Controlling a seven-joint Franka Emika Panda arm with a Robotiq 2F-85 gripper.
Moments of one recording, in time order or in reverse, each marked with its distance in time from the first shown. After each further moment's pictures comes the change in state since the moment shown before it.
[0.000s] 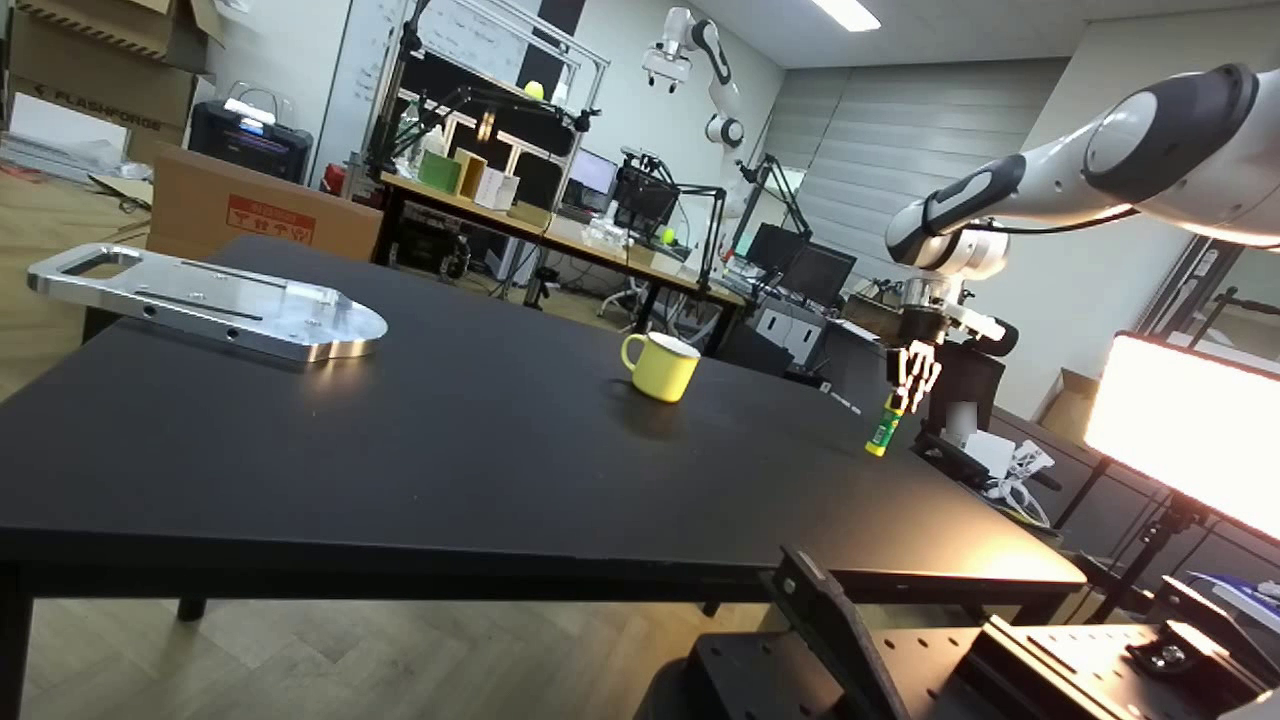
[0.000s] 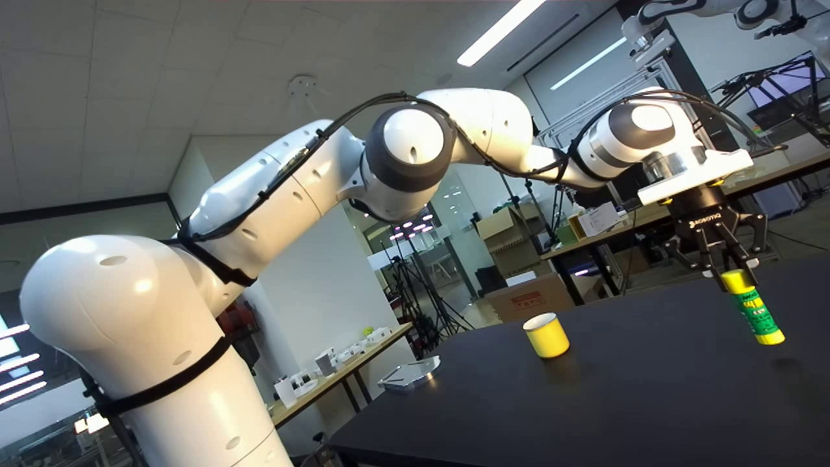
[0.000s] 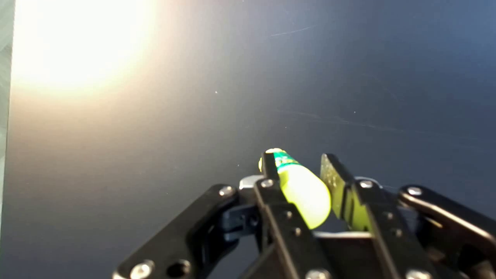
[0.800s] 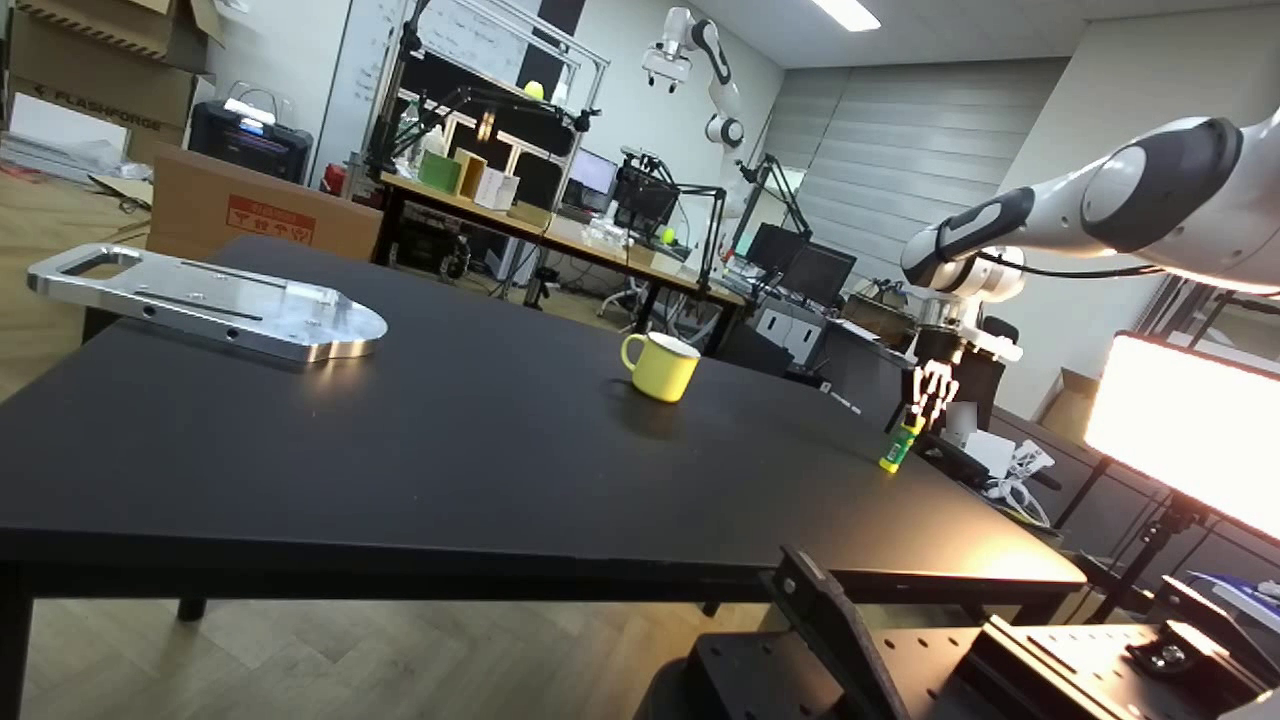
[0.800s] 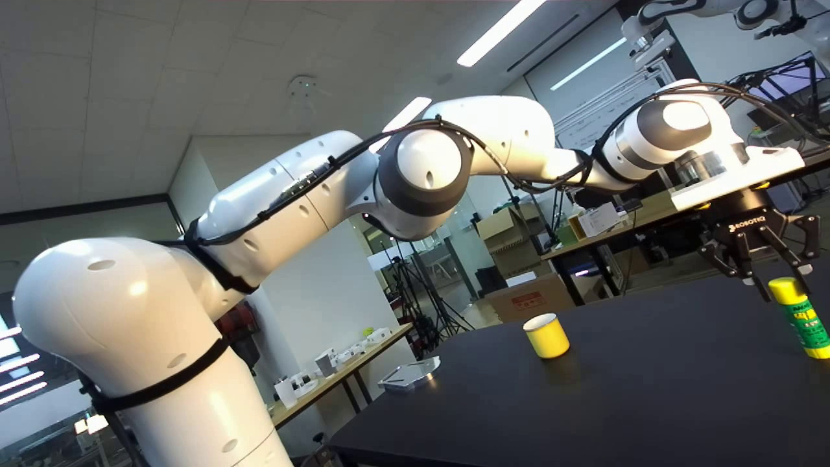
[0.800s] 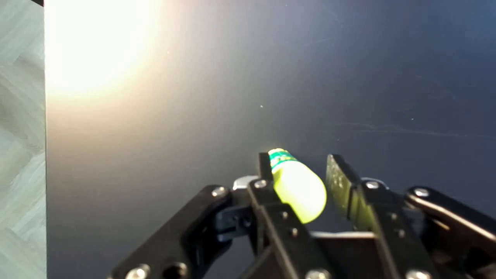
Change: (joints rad) arm -0.066 0.111 -0.002 0.152 0.001 -0.002 0.001
